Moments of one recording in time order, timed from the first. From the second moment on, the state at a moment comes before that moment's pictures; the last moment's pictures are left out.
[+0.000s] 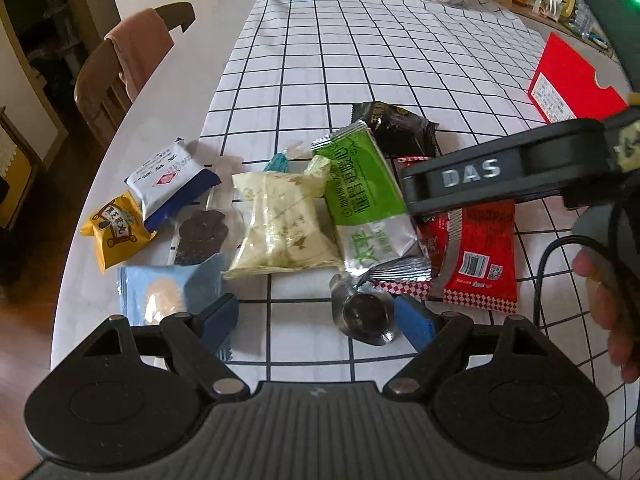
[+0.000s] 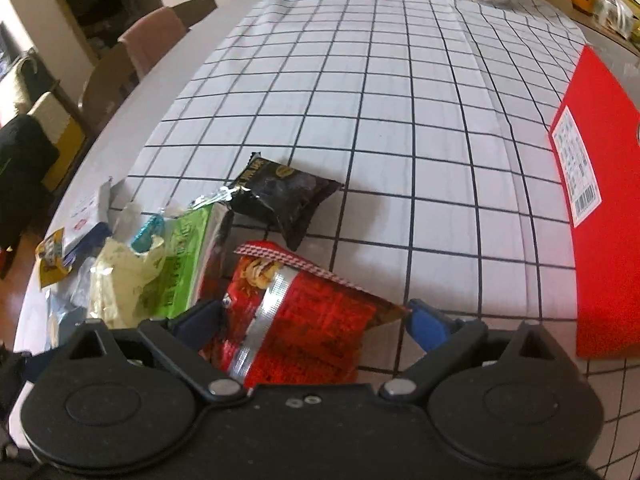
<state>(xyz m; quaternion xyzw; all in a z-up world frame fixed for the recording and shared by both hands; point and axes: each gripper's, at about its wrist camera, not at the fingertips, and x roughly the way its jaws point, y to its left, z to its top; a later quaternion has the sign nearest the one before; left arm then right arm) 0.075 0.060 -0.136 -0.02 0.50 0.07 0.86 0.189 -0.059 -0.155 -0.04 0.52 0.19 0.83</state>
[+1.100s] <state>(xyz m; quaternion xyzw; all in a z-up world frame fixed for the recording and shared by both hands) 0.069 0.040 -0.133 -0.01 0.49 0.02 0.87 0.166 -0.112 -0.135 -0.01 0.51 0.20 0.84</state>
